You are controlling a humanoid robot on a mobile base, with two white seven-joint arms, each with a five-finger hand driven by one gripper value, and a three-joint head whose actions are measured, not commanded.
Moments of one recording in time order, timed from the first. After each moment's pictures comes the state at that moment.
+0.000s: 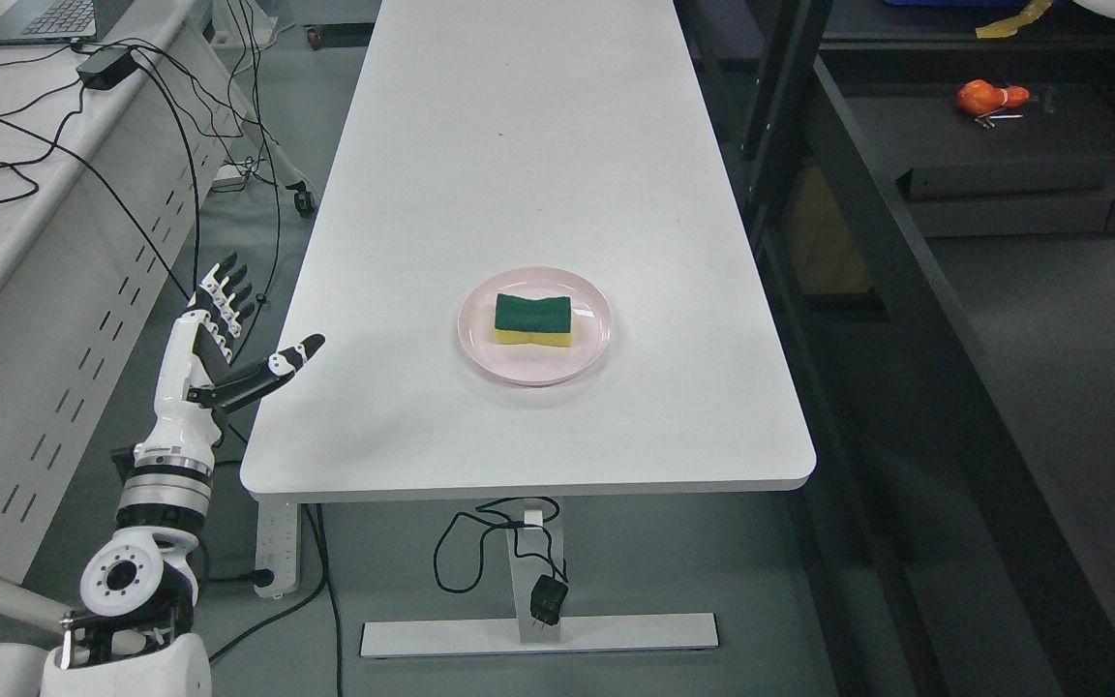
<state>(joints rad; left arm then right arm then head) -0.24 0.00 0.26 -1.66 0.00 0.10 -0.17 -0.07 0.00 -0.21 0.00 -0.11 0.08 -0.07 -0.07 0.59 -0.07</state>
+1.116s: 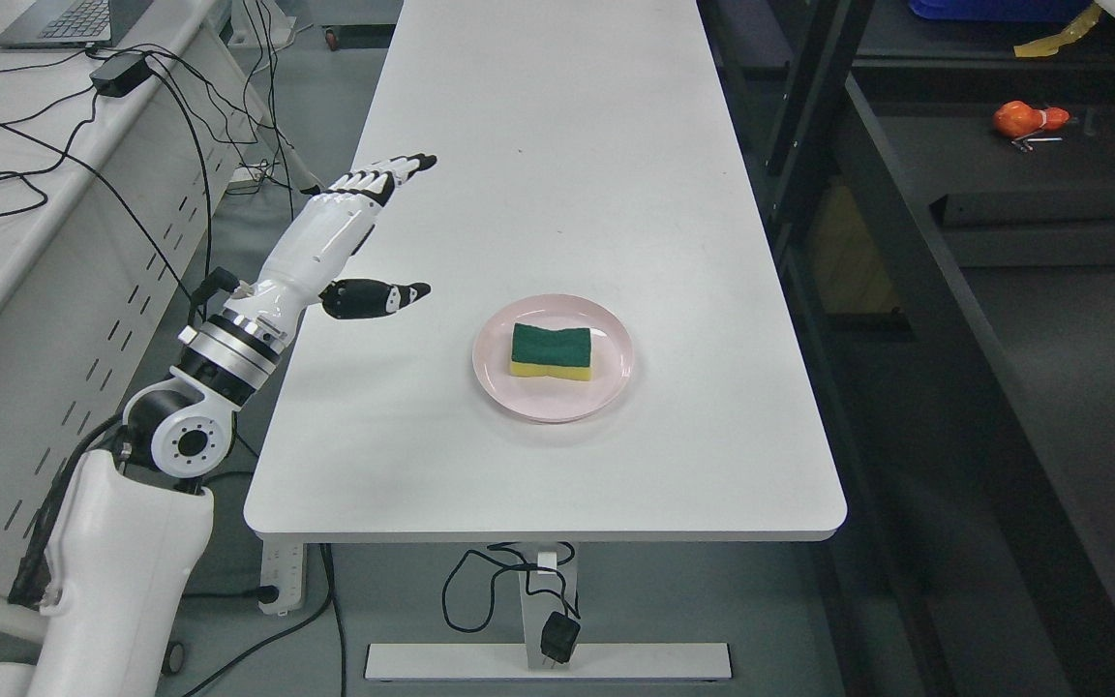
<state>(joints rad) -0.61 0.25 -0.10 -1.37 -0.71 -0.47 -0.25 -0.07 0.00 -0.21 0.00 -0.11 0.08 -0.07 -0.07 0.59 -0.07</state>
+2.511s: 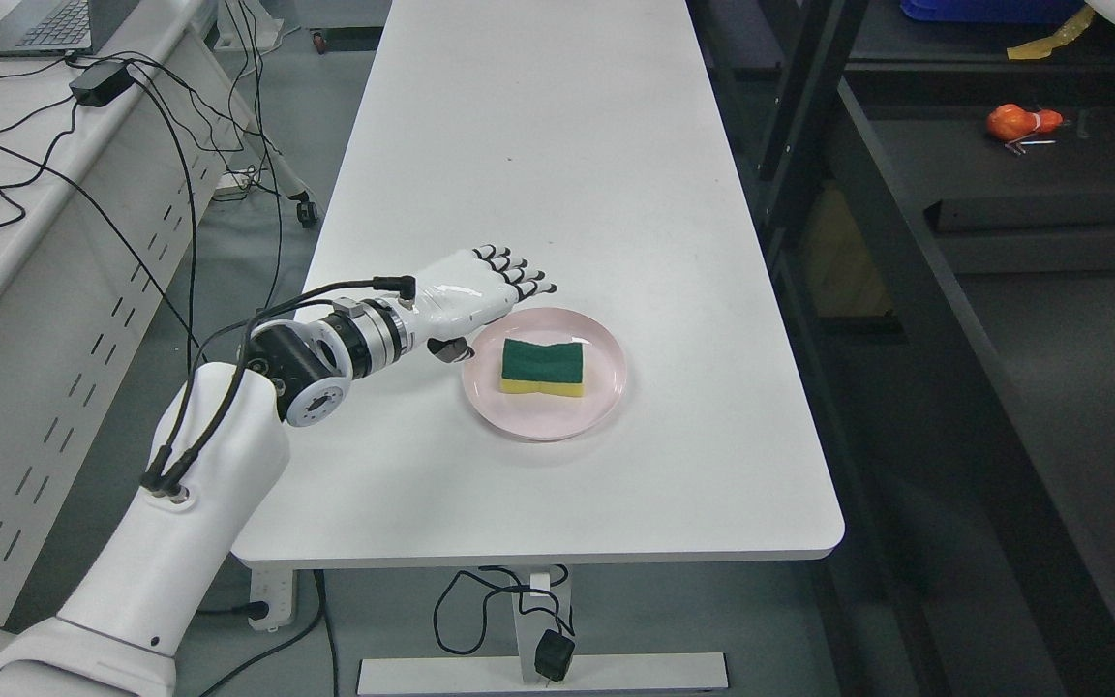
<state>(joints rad) -0.84 0.23 -0.47 -1.11 -1.16 -0.51 -0.29 -0.07 0.00 -0.21 0.00 -0.11 0.08 -0.07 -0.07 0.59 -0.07</state>
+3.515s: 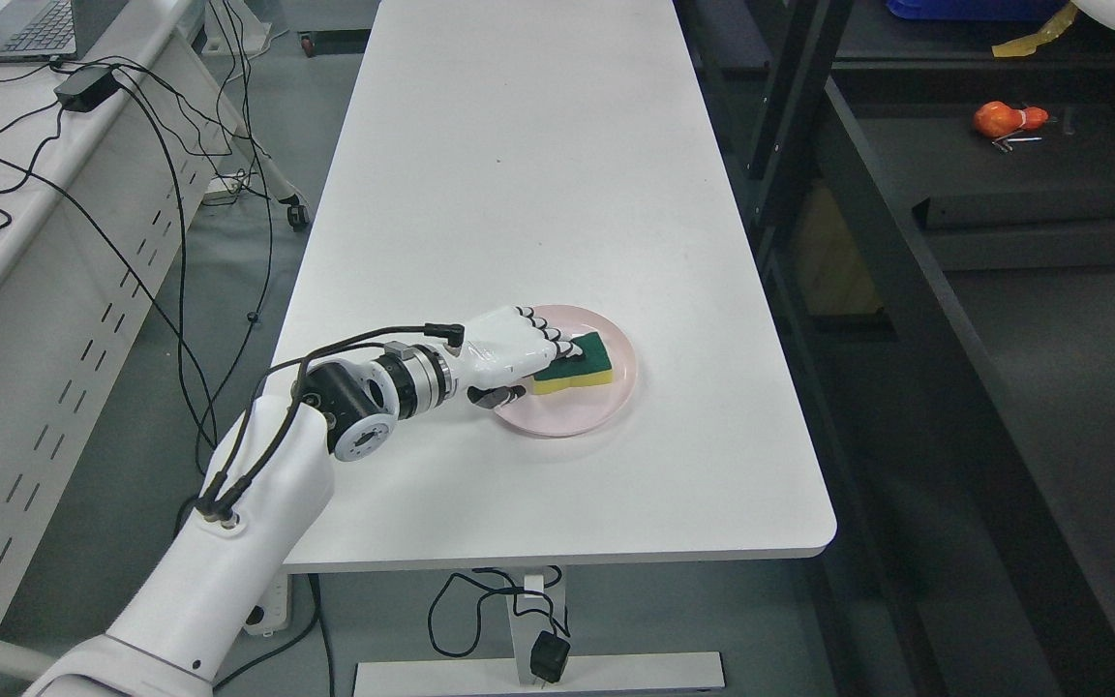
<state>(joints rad) -0.79 0.18 -0.48 -1.08 -1.16 -0.51 -0.36 -0.07 0.00 -0.21 0.00 -0.11 0.08 -0.07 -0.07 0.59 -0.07</state>
